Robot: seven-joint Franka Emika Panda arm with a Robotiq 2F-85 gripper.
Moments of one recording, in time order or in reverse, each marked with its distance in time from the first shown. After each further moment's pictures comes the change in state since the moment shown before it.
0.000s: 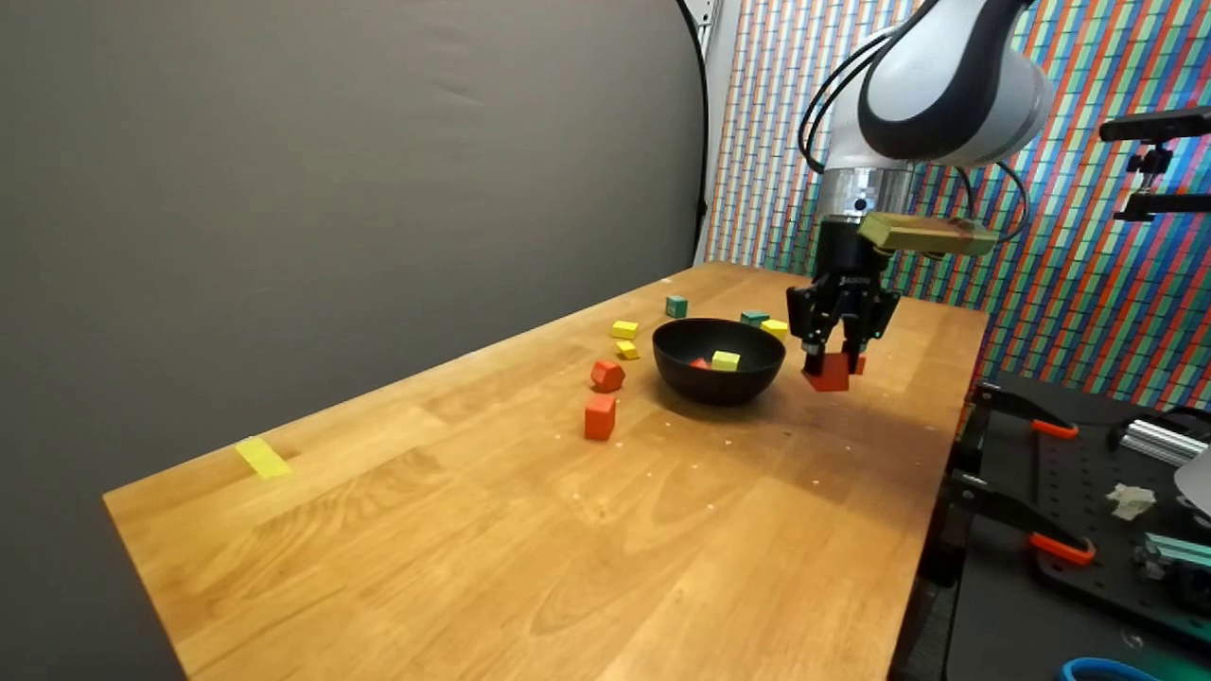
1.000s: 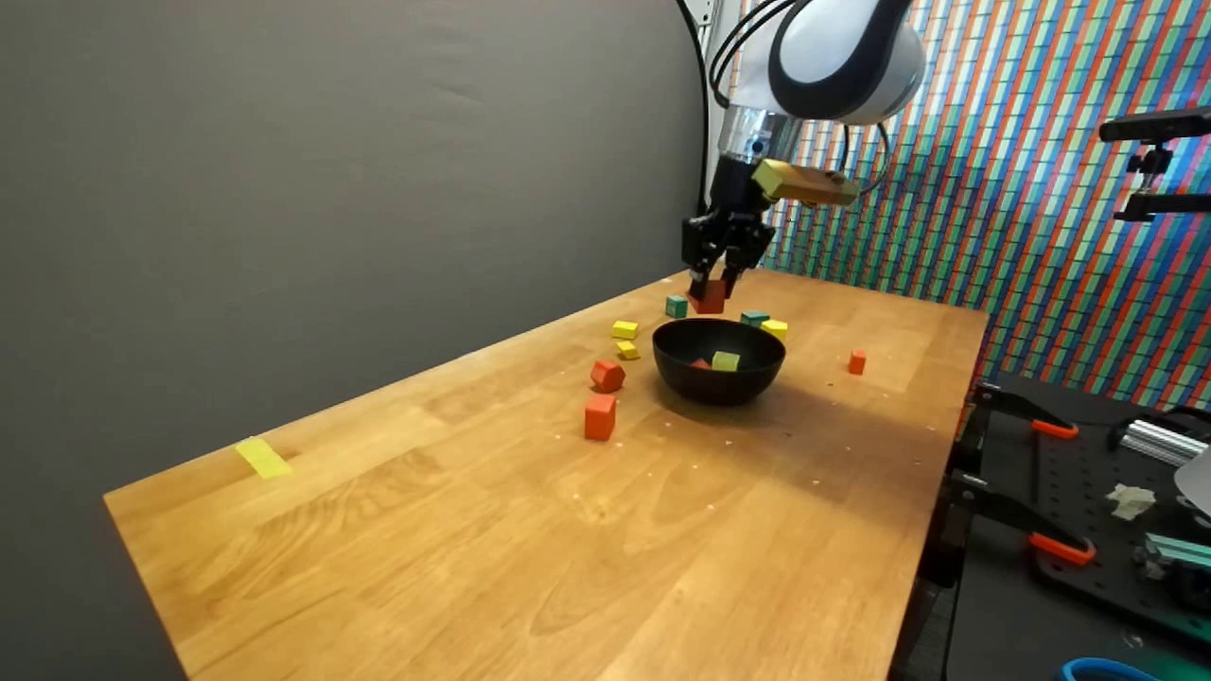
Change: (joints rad) arm -0.032 0.138 0.029 0.333 -0.212 0.053 -0.033
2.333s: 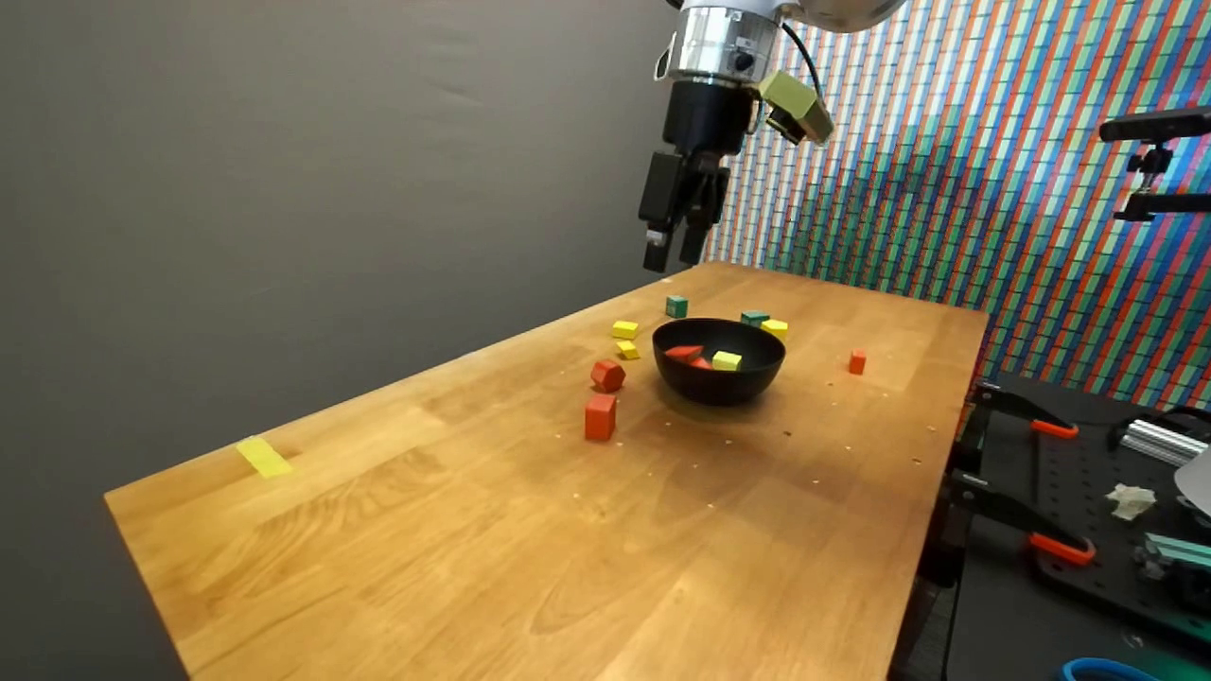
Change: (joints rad) arm 0.094 -0.133 0.171 0.060 0.047 -0.240 -0.270
